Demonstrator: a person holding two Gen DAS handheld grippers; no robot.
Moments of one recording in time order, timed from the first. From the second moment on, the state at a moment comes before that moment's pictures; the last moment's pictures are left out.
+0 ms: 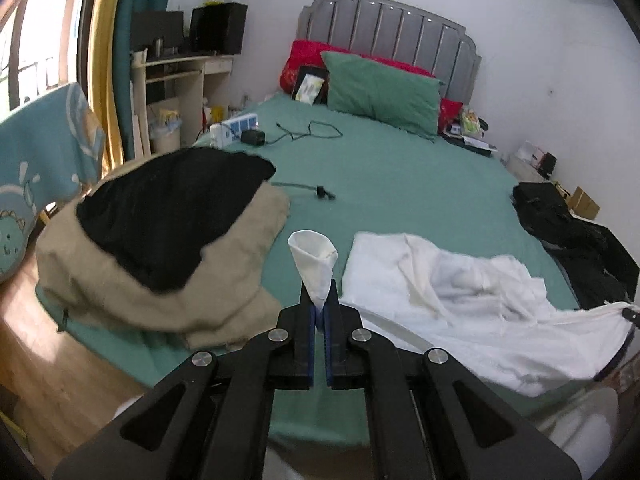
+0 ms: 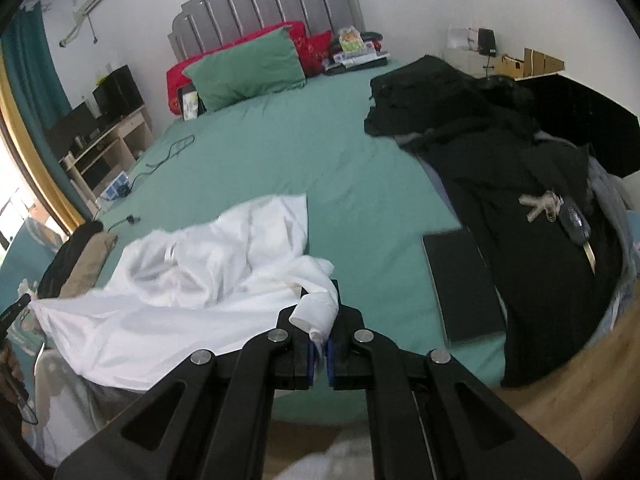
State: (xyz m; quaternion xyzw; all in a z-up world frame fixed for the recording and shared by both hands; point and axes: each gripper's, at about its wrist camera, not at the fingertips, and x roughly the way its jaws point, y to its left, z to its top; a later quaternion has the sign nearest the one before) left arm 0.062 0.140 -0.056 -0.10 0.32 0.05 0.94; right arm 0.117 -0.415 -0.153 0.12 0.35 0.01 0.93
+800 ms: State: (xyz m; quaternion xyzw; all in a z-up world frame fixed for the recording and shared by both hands) left arm 0.282 0.140 -0.118 -0.12 0.34 0.08 0.93; right arm 0.344 -0.427 -0.191 0.14 0.35 0.03 0.93
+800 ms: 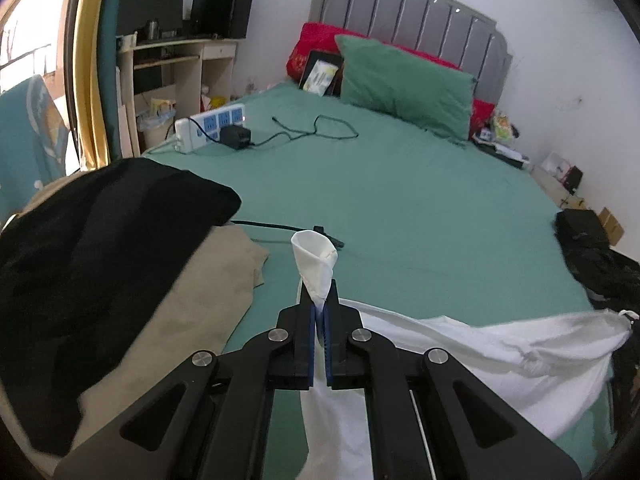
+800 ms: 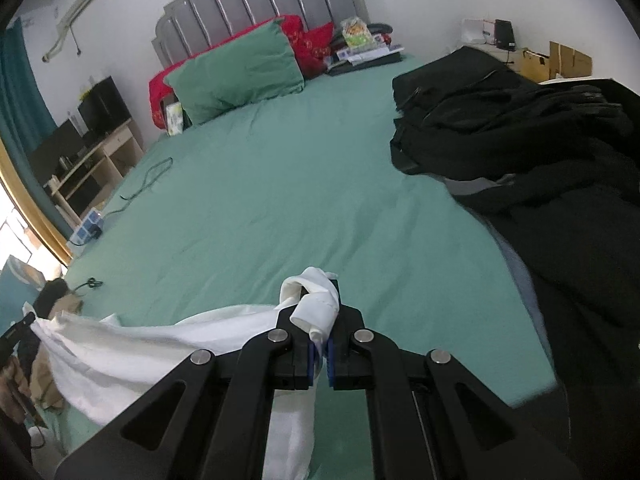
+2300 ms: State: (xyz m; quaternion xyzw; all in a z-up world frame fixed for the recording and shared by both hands) left arm 0.144 0.091 -0.189 -0.14 0.48 0.04 0.86; right arm 0.171 -0.363 -0.263 0.18 0.43 0.02 0.89
